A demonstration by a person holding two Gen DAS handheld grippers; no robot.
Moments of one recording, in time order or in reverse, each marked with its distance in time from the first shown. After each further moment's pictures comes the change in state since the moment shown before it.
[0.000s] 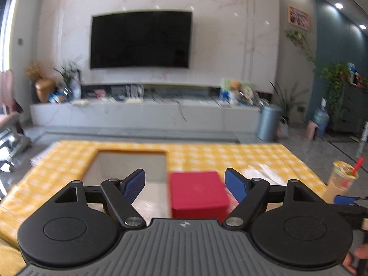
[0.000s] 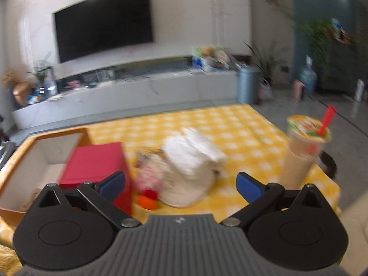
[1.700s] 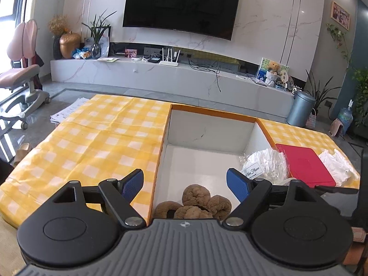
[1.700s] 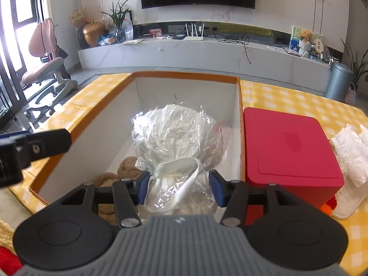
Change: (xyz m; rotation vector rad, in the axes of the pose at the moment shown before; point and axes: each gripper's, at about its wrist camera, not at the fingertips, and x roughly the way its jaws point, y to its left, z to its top) left arm 0.054 0.197 -0.042 -0.150 0.134 0.085; right arm 0.109 0.252 -0.038 -0.292 0.173 0.337
